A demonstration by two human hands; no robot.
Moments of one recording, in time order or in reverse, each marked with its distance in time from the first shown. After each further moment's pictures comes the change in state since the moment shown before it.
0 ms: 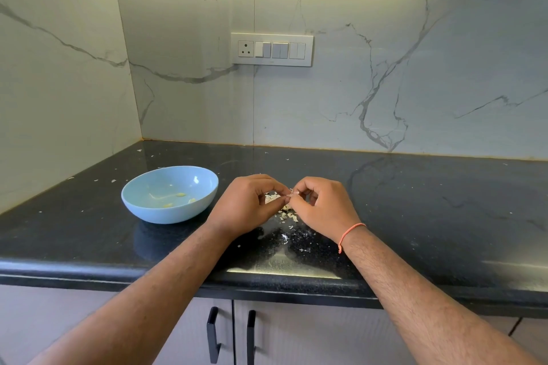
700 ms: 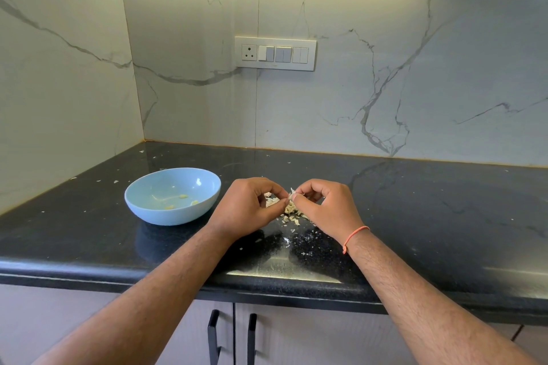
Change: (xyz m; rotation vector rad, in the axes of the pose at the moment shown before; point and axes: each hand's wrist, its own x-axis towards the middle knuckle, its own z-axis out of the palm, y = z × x) left_hand -0.003 0.002 -0.005 -0.031 0.006 -0.124; right_hand 0.002 -0.001 -0.002 0.148 0.038 0.062
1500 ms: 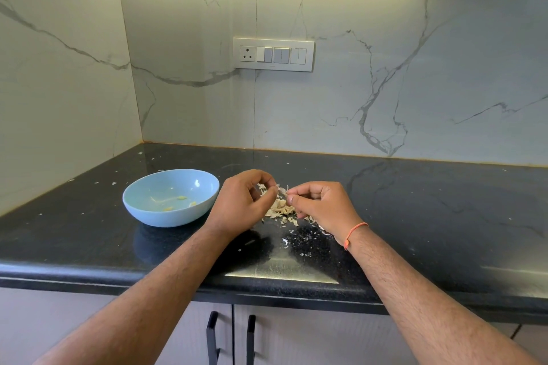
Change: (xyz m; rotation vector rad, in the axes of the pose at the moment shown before) left_hand 0.002 0.002 0.000 -0.111 0.132 -0.107; right_hand 0.004 0.001 0.001 0.292 -0.123 0.216
